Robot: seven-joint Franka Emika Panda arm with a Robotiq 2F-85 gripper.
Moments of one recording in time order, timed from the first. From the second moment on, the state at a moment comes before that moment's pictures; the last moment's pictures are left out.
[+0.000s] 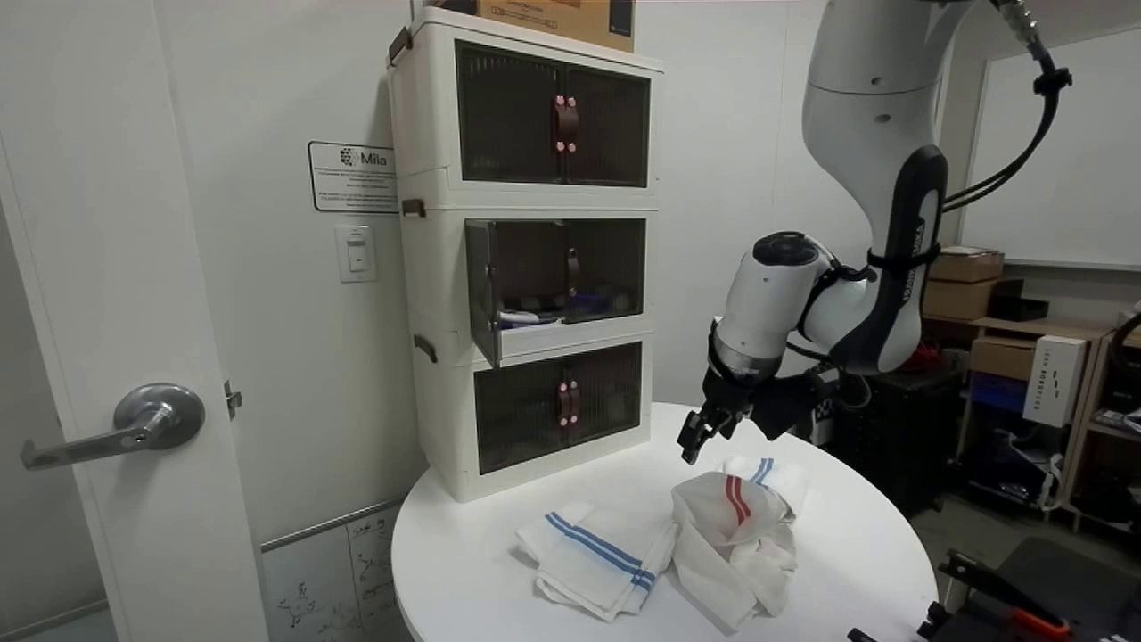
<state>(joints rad) 0.60 0.43 -0.82 -2.43 -1.52 3.41 1.34</state>
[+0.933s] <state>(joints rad) 0.61 0.37 -0.85 -2.34 -1.76 3.87 2.20</state>
